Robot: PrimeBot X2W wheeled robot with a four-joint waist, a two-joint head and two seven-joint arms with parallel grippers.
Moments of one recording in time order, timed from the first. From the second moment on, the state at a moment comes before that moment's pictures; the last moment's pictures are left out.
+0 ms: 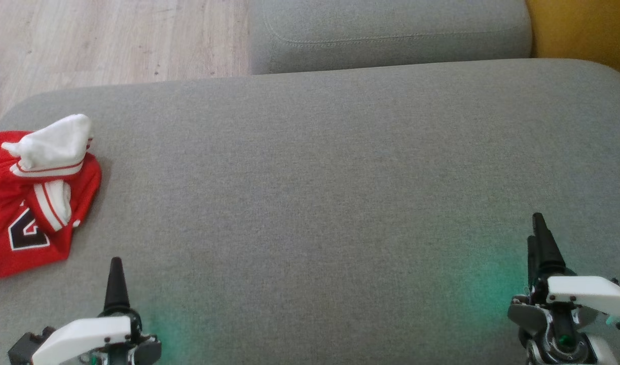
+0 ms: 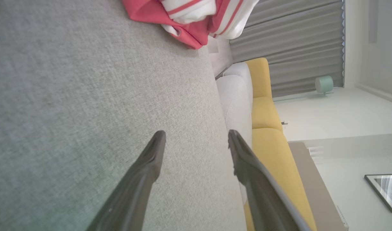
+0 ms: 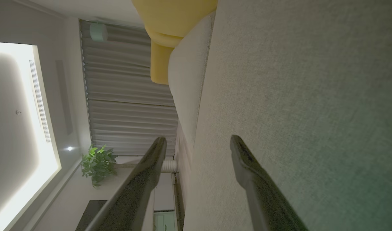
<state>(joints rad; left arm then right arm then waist) -0.04 0.06 0.04 0.37 -1.40 -0.12 0.05 -0.08 -0.05 -0.07 0.39 1.45 0.13 0.05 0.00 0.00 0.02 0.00</state>
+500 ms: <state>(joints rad) -0.08 0.07 0.01 0.38 -1.15 -0.10 0.01 -0.13 -0.05 -0.03 0.43 1.22 0.13 0.01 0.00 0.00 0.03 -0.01</state>
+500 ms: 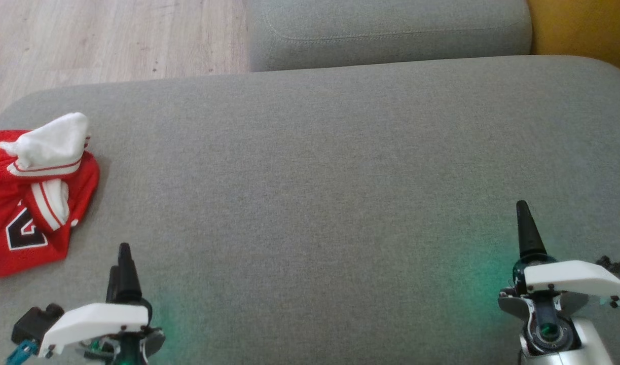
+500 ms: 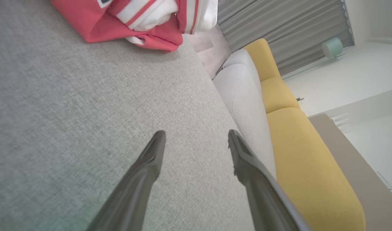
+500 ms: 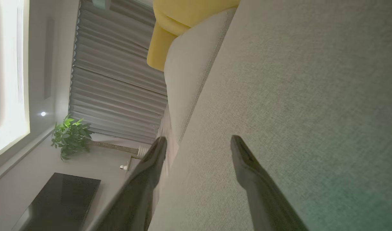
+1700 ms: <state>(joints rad) -0.08 0.09 -0.05 0.40 -0.70 -0.05 -0.09 -0.16 -0.04 0.02 0.48 0.77 0.13 -0.09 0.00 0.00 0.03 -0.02</state>
